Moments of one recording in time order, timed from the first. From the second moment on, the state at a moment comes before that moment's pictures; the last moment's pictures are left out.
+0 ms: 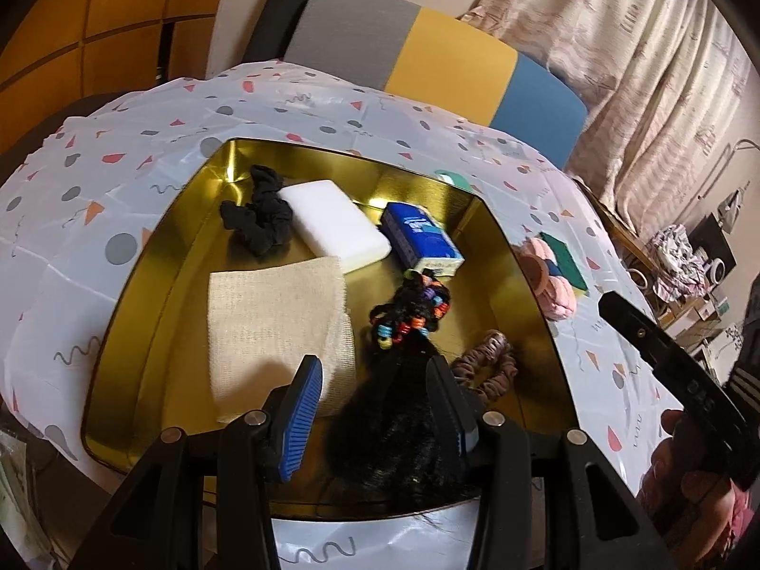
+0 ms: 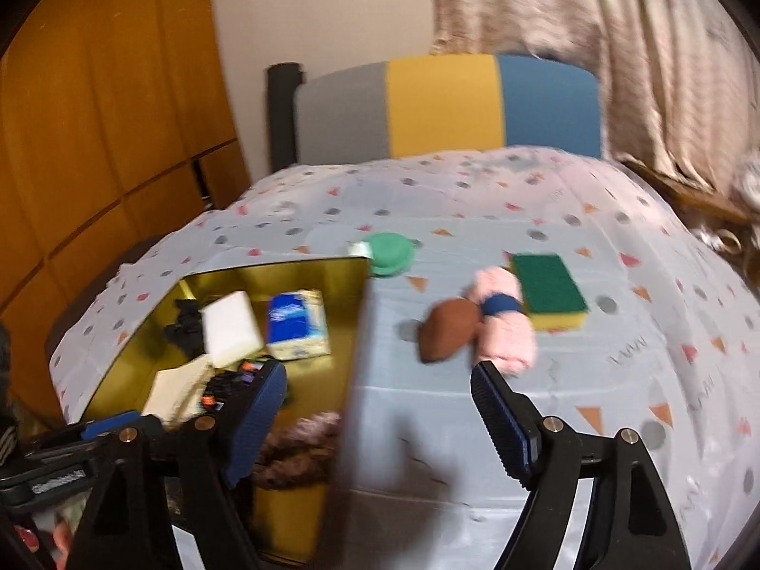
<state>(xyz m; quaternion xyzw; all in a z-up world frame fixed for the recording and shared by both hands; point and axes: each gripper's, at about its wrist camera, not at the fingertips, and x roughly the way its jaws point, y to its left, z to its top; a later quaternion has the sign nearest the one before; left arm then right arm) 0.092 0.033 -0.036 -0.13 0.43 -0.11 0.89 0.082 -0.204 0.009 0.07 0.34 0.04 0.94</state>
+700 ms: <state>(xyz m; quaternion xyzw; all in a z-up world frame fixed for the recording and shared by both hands) 0.072 -0.053 -0.007 -0.06 0.43 -0.23 0.87 0.071 -0.308 -0.056 0.10 0.37 -0.07 0.92</state>
